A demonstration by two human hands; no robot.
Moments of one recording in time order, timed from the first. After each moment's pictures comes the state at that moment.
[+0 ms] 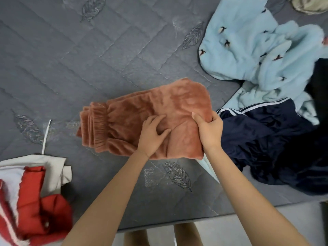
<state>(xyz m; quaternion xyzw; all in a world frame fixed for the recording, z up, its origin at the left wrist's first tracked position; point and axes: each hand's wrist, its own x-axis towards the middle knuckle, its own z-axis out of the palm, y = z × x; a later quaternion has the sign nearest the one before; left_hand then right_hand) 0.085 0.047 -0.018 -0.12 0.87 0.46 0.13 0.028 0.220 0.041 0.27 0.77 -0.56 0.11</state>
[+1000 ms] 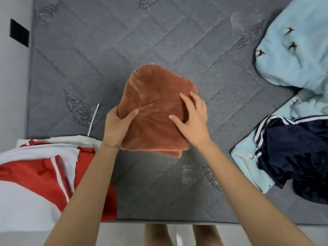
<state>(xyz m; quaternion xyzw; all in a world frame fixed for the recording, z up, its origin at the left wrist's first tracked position) 0.141 -0.164 0.038 -0.42 0.70 0.57 0.02 0.063 0.045 0.015 -0.12 0.91 -0.36 0.17</state>
